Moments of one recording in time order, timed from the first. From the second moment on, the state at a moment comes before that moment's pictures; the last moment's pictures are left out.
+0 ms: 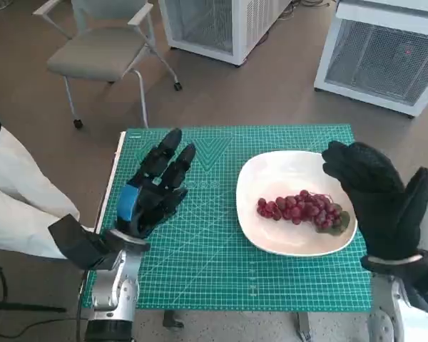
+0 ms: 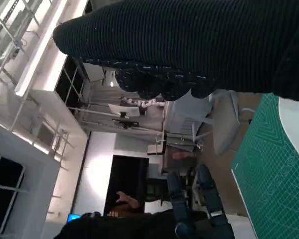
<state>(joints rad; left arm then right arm) -0.45 0.09 0.20 0.33 -0.40 -0.18 -0.50 -0.36 -0.17 -0.20 -0.03 0.44 -0.14 0.40</state>
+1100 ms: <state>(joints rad) -0.44 0.11 0.17 0.37 -0.24 -0.36 -0.44 -0.38 -0.18 -0.20 0.01 0.44 -0.15 0.43</state>
